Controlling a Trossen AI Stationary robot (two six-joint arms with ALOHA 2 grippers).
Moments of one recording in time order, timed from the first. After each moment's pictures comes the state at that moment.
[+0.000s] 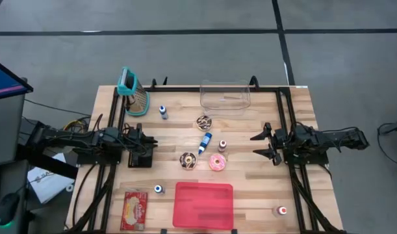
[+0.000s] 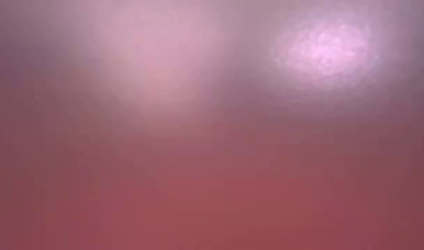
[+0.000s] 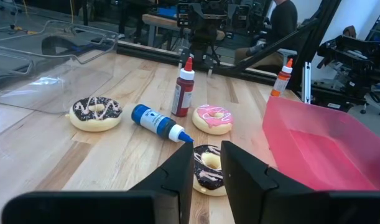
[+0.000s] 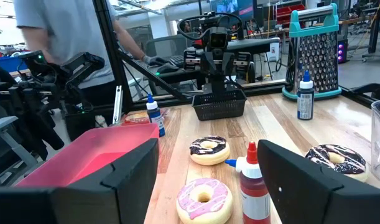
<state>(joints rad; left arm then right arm) -0.06 0.23 0.01 0.08 -0.11 -0.21 0.09 0.02 0.01 0.01 0.00 0.16</state>
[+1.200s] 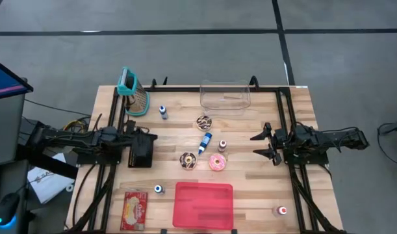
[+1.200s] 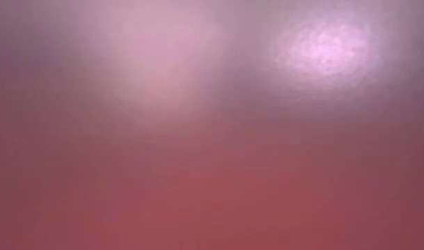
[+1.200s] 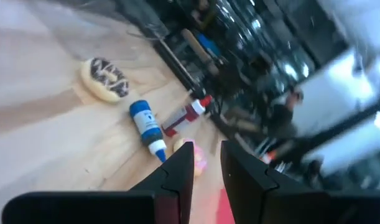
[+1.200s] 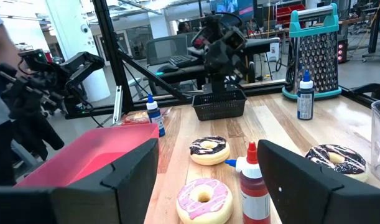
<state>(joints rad) -0.06 0.24 0.01 0.14 -0.27 -0.93 0.09 0.02 0.01 0.01 0.00 0.16</state>
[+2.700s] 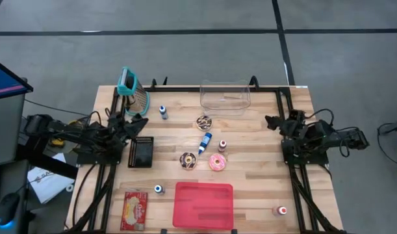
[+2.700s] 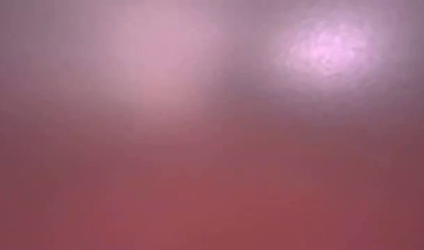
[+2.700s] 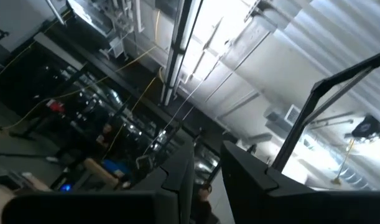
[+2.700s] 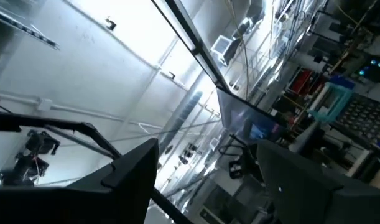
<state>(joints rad) -0.10 0.71 0.05 1.28 -0.31 -0.56 0.09 0.02 0.04 0.58 0.31 0.92</state>
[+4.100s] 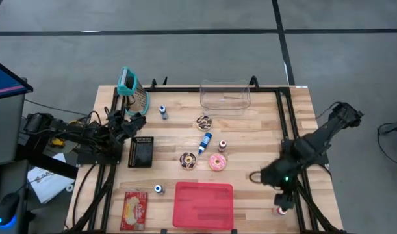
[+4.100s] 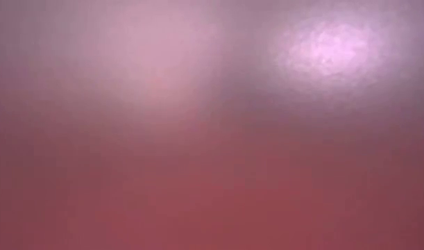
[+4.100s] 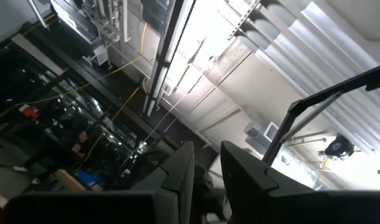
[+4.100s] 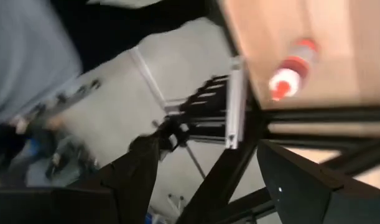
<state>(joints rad) -0.10 0.76 0.07 1.42 -0.29 -0.62 0.63 1.34 1.33 -1.16 -0.60 1.21</state>
